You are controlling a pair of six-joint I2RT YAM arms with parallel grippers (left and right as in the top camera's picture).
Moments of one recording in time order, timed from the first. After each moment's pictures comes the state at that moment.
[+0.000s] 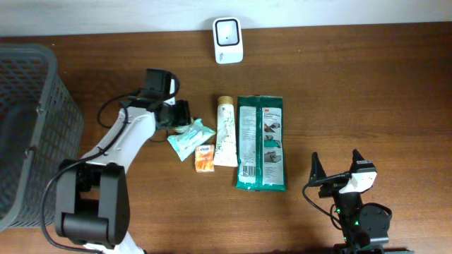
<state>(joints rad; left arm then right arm) -0.19 1.84 1.24 -0.55 0.08 -0.29 0.02 0.01 0.01 -0.07 -0.05 0.10</state>
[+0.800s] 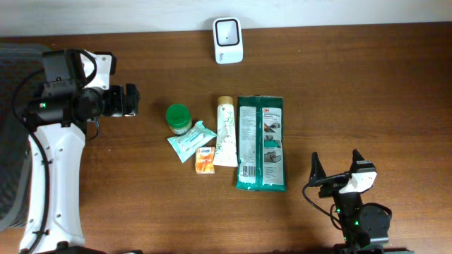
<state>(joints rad) 0.14 1.51 1.47 -0.91 0.18 0.16 0.02 0.01 0.01 -0.07 -0.05 0.10</state>
